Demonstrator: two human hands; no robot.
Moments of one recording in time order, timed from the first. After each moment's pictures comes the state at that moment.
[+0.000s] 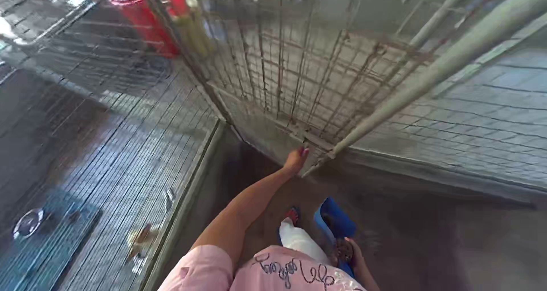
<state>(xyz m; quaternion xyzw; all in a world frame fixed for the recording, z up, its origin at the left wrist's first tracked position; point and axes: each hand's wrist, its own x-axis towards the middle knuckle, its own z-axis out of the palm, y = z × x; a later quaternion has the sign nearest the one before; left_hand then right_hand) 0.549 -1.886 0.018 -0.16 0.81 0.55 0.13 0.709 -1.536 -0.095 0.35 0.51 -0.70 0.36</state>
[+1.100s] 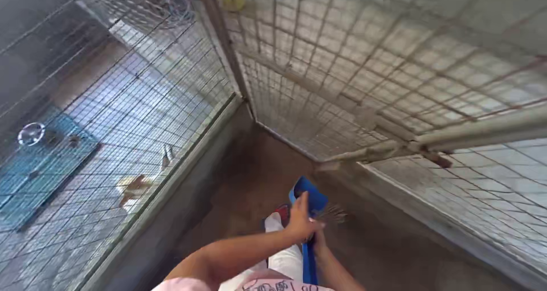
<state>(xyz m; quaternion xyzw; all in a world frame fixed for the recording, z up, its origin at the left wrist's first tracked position) 0.634 -1.840 -0.045 -0.36 0.63 0.68 0.13 0.618 -1.696 -0.140 0.23 0.57 -0.64 0.46</state>
